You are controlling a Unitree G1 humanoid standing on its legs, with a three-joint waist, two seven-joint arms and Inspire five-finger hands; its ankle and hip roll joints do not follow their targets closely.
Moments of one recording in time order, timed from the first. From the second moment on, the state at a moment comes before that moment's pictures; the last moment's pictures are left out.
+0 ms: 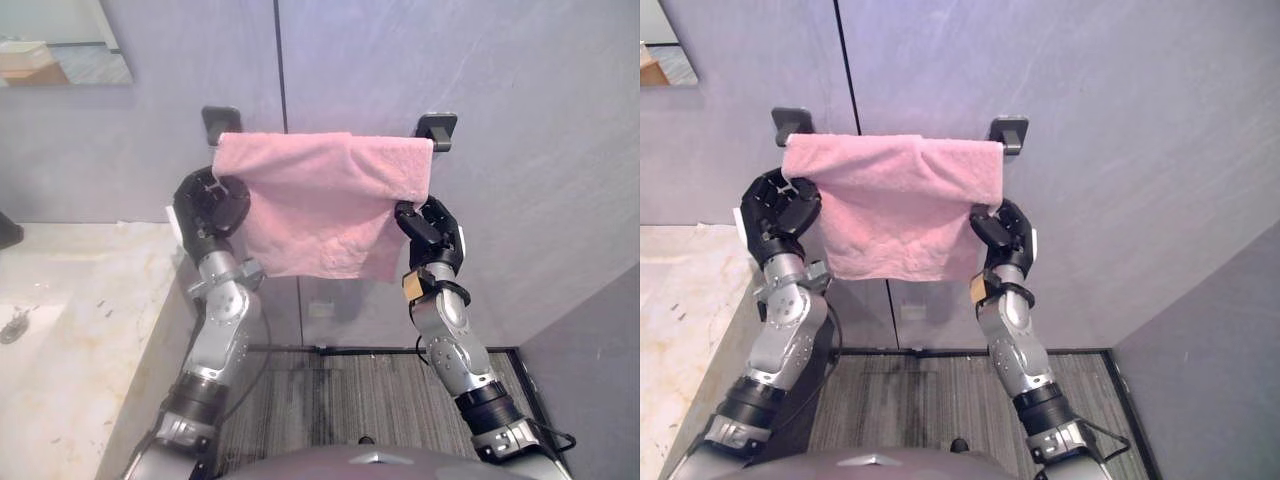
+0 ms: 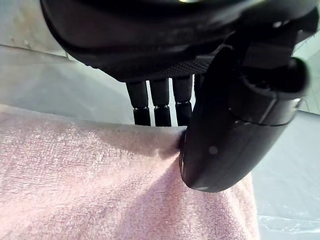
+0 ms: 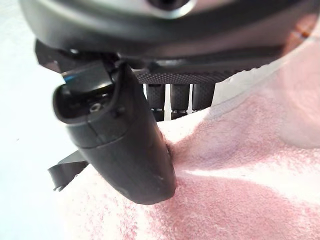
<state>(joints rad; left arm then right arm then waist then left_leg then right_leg) -0.16 0.22 -0.21 0.05 -0.36 -0.25 0.79 -0.17 -0.19 0.27 0.07 0.71 -0.19 -0.52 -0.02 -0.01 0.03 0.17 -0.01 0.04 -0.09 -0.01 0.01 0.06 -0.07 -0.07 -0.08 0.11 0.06</state>
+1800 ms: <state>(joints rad) -0.08 0.22 -0.27 1.31 -0.27 0.20 0.02 -0.05 -0.18 0.19 1.32 0.36 0.01 -0.20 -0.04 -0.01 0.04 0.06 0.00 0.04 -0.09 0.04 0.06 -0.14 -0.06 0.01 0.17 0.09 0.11</state>
